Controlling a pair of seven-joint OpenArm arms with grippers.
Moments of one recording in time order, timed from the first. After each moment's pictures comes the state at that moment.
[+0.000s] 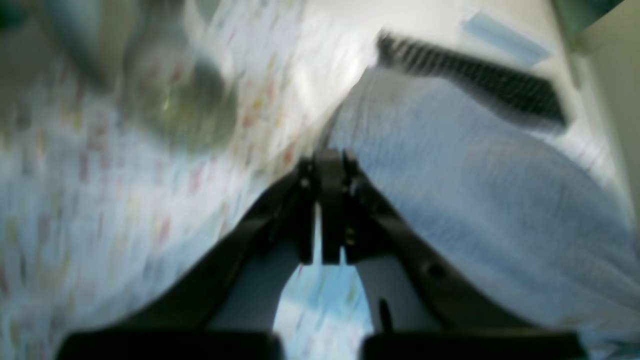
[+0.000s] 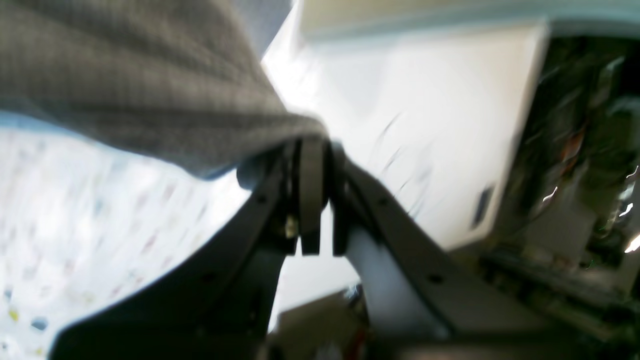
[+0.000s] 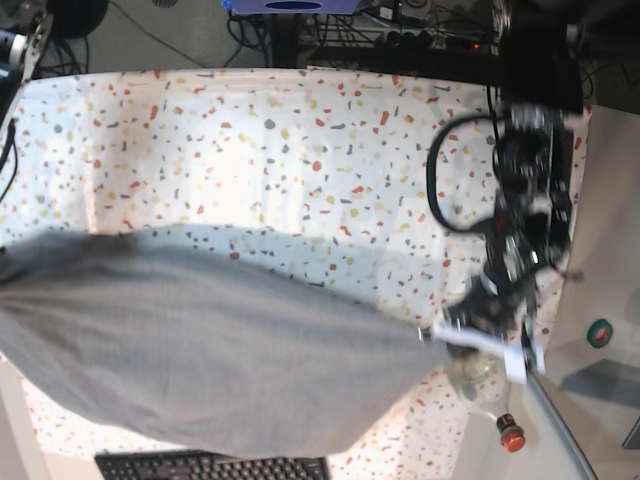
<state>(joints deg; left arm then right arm) -4.1 -15.1 3.0 95.2 -32.8 17.6 33.2 8.9 21.3 23.6 86.3 -24.1 34.4 -52.7</state>
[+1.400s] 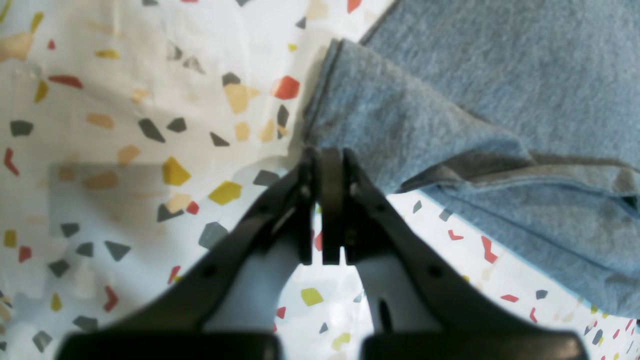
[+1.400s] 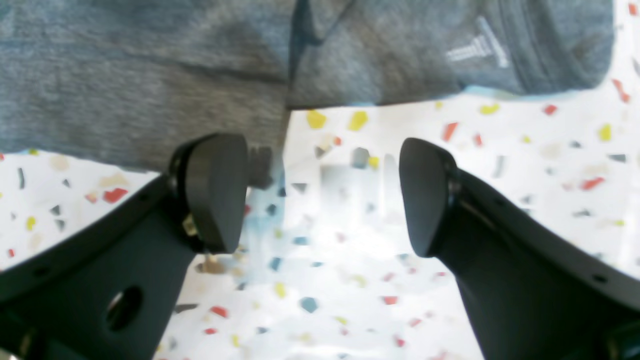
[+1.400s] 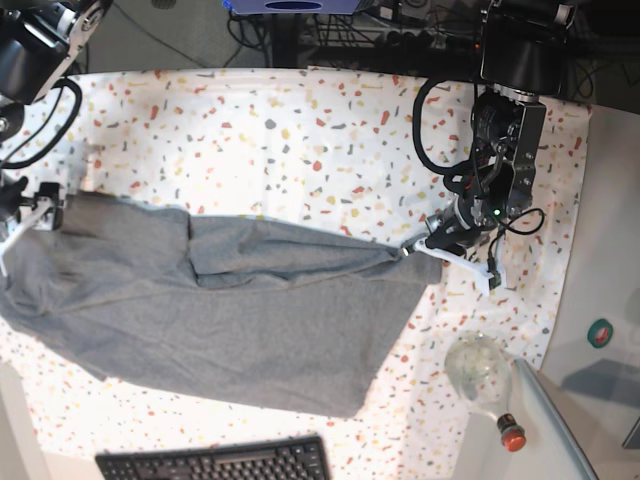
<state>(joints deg) -2.2 -14.1 5.5 74.0 -32.9 17.1 32.0 5.4 9.5 40.2 74.3 0.6 37.7 -54.3</state>
